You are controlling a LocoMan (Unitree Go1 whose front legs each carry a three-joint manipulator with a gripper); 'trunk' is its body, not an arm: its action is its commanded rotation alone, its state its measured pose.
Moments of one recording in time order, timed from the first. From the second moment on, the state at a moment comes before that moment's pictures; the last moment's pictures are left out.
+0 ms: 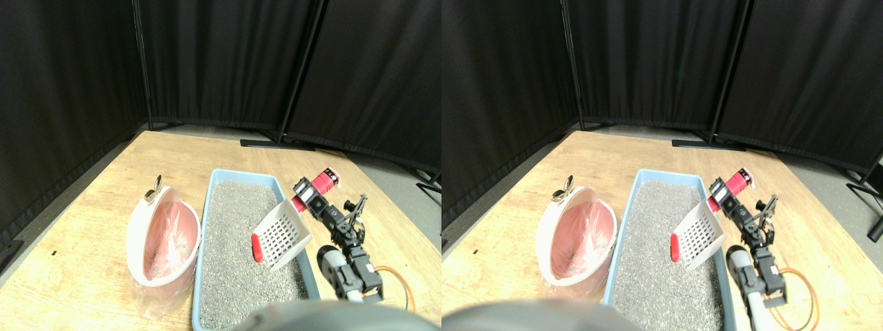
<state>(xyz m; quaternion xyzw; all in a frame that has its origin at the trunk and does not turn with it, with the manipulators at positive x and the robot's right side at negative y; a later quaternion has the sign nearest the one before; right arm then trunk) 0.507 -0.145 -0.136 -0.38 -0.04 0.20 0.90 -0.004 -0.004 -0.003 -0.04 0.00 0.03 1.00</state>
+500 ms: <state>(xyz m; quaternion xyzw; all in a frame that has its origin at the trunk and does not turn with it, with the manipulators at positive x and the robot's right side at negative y) 0.508 -0.134 -0.162 -0.28 -0.05 0.21 0.94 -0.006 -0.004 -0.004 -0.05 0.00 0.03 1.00</state>
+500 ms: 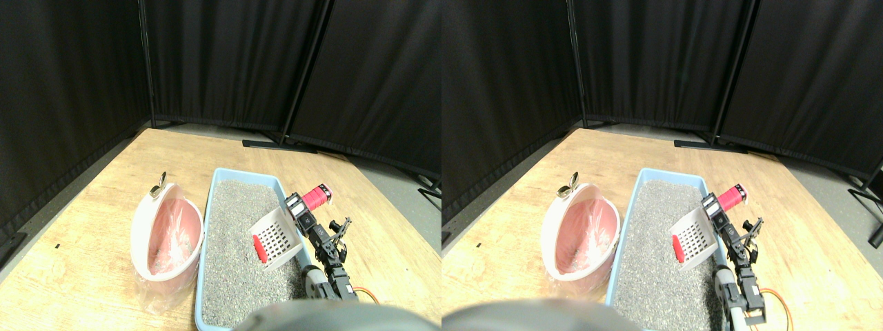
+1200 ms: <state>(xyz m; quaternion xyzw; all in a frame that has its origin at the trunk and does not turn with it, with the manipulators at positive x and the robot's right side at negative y) 0.503 -0.166 -0.168 0.04 0.03 0.13 0.99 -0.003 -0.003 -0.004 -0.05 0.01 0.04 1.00</state>
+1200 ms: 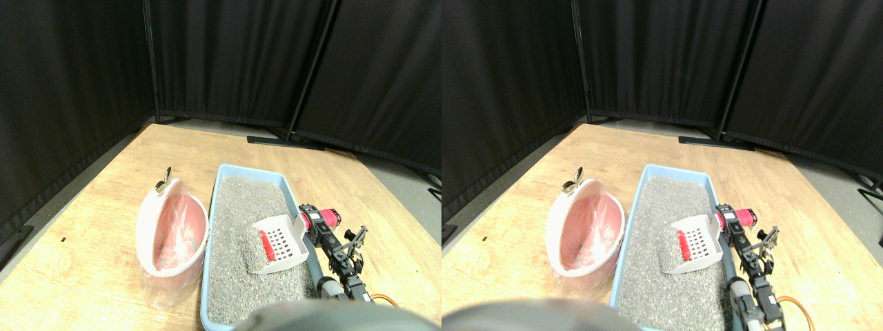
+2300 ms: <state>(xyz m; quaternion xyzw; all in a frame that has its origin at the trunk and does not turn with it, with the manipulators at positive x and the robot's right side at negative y) 0.519 -0.143 -0.124 0.39 0.06 0.10 0.91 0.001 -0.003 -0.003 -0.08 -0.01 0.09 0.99</state>
